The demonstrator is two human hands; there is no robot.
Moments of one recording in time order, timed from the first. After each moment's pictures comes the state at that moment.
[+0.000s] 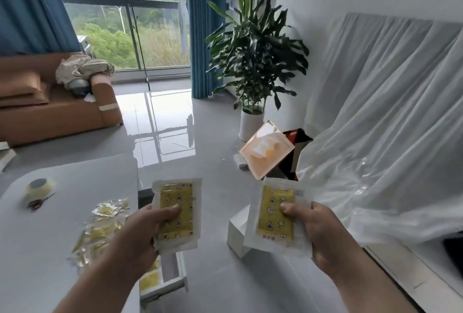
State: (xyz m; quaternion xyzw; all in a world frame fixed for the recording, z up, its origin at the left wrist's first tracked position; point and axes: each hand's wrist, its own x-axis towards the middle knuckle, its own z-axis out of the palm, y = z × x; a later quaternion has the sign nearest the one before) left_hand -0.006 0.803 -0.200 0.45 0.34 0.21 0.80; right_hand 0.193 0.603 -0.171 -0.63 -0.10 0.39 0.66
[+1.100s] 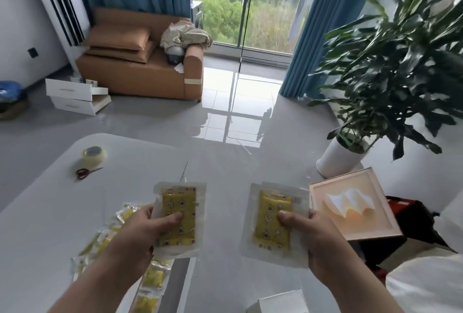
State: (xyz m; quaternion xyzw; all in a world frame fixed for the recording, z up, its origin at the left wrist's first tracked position) left_hand 0.143 1.118 -0.246 0.34 0.46 0.36 0.74; right_hand 0.419 1.046 -0.218 -0.63 -0.20 0.56 0.49
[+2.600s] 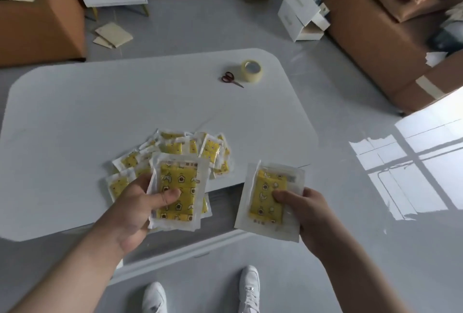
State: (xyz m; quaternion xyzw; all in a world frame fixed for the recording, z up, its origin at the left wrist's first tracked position) left_hand 0.143 1.215 -0.439 -0.05 0.58 0.66 0.47; right_hand 0.320 1.431 -0.439 -0.54 -0.49 0.69 0.04
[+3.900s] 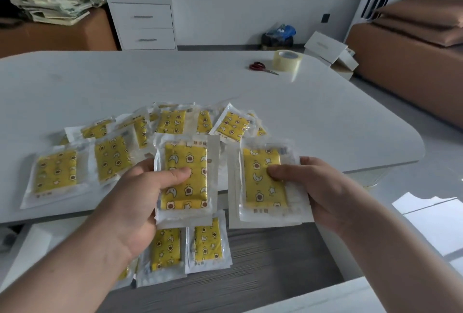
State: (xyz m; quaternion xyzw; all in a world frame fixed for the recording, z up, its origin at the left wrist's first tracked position) left_hand 0.151 1.240 -0.779 -0.02 0.62 0.73 0.30; right_hand 0.259 1.449 -0.778 -0.27 -0.55 0.79 -0.01
